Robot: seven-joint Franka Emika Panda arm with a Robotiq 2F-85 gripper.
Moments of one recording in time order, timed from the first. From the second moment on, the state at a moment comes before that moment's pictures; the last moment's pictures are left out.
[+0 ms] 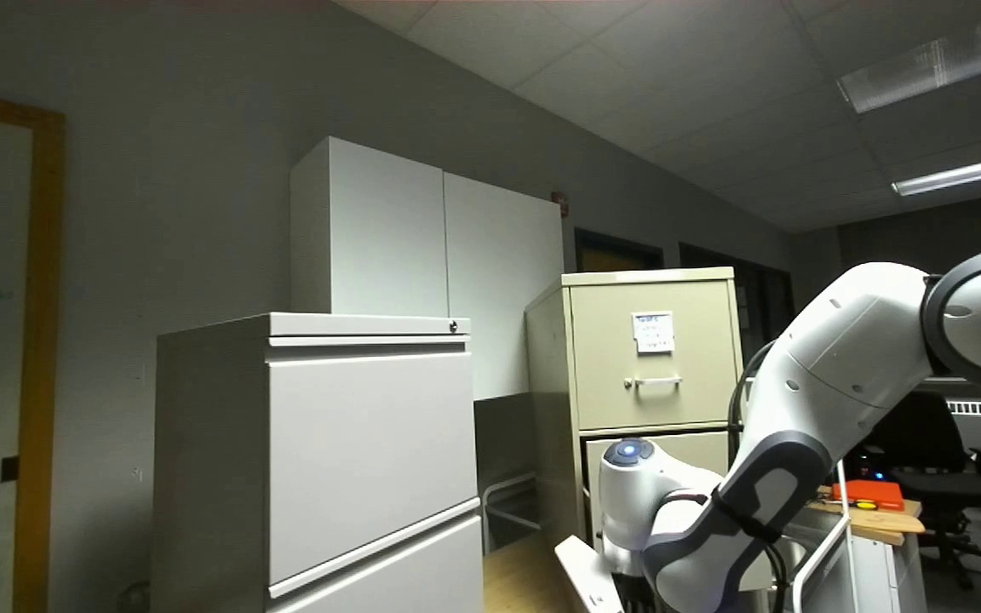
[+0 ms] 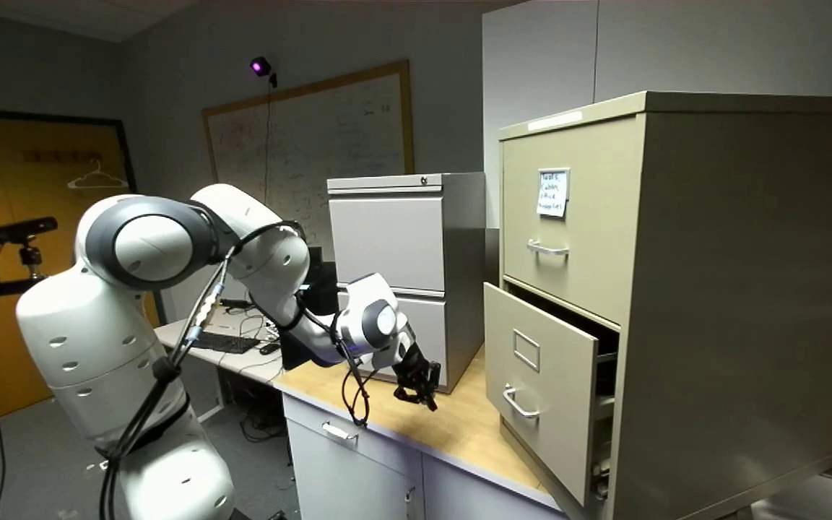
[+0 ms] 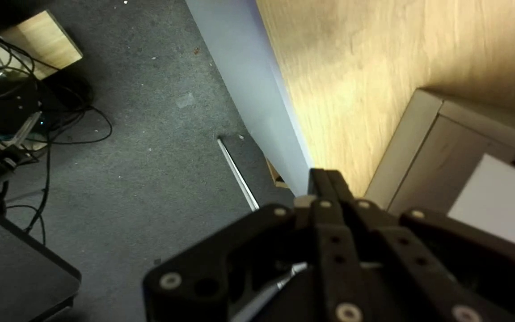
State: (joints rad) arm -0.22 -0.21 0.00 -2.59 -0.60 2.64 2.31
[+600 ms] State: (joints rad) arm -0.30 -0.23 0.00 -2.44 -0.90 2.57 2.62
